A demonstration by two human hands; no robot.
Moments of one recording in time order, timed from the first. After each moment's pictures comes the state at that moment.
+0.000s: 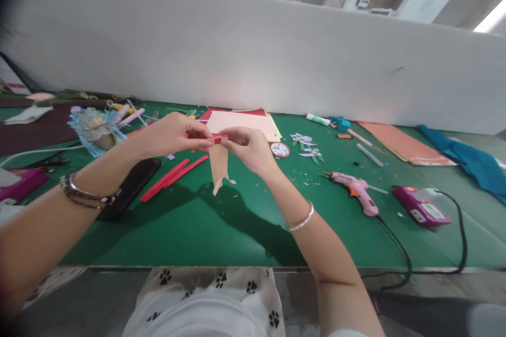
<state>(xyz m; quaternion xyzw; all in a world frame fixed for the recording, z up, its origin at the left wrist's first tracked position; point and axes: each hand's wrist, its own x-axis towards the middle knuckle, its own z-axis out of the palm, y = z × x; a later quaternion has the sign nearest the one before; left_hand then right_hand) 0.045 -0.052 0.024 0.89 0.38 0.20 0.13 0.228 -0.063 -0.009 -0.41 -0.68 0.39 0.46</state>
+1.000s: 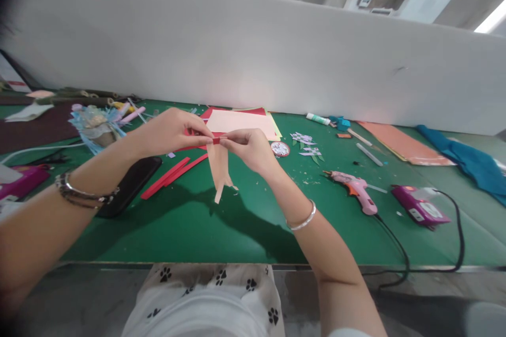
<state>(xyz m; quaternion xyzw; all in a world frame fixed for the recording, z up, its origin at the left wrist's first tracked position) 0.046 -0.058 0.029 0.89 0.38 0.21 0.10 0.229 -0.069 -0.006 -0.42 -0.70 0.39 0.43</state>
